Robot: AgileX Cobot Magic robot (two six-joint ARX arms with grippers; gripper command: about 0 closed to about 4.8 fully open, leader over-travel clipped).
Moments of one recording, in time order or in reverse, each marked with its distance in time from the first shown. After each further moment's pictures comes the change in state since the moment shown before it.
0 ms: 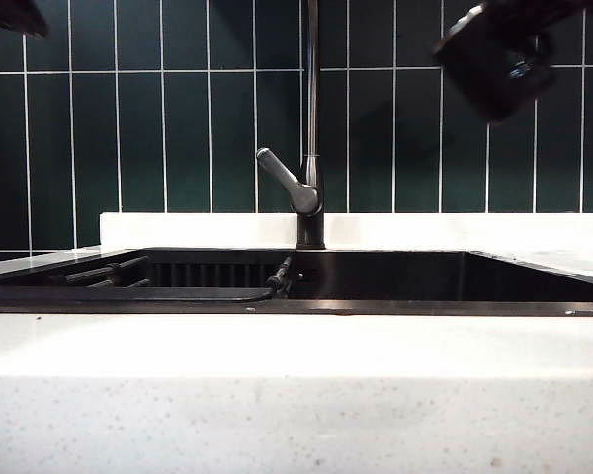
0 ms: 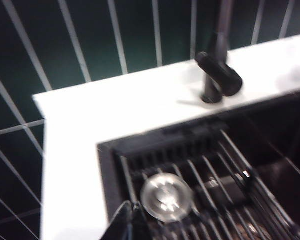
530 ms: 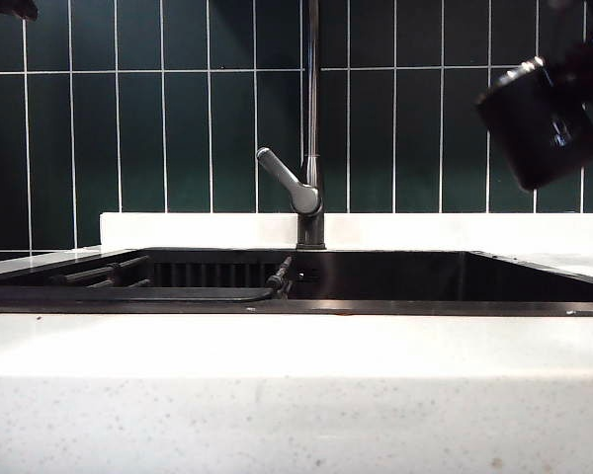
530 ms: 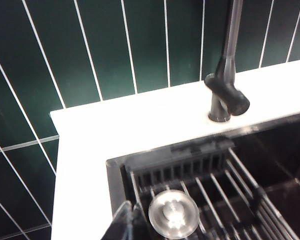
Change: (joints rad) left arm 0.001 -0.044 -0.045 0.078 -0.013 -0.002; right arm -0.105 -0.116 -0.442 0.306 -0.046 0.210
